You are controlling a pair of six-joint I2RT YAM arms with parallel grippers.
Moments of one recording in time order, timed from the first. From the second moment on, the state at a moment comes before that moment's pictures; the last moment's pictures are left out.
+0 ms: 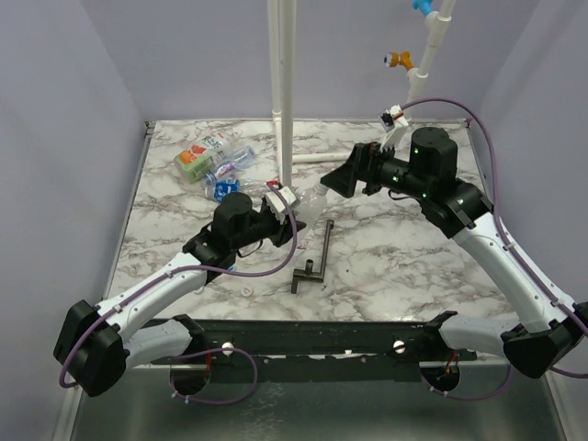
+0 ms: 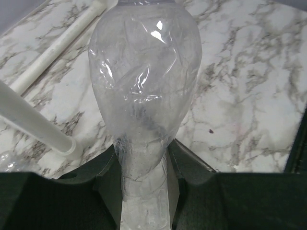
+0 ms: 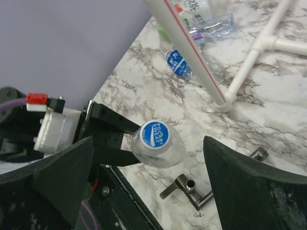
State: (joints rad) left arm -0.70 1.10 0.71 0.14 0.28 0.11; right arm 0.55 1.20 1.36 -0.43 -0.32 0.46
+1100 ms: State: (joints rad) left arm -0.59 1.05 0.75 0.07 0.74 -0.04; right arm 0.55 1.20 1.22 -0.23 -0.64 0.34
